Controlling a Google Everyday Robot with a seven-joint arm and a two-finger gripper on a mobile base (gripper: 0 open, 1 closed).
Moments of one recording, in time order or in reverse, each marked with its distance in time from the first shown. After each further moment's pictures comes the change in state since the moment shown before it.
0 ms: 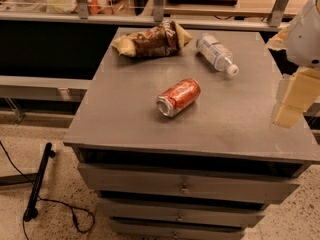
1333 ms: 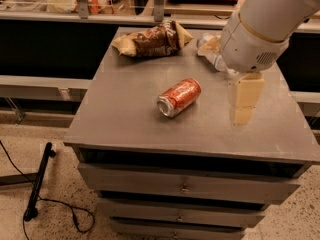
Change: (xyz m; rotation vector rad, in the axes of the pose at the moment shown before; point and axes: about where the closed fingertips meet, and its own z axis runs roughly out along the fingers) arm -0.082 0.003 0.049 -0.094 -0.094 -0.432
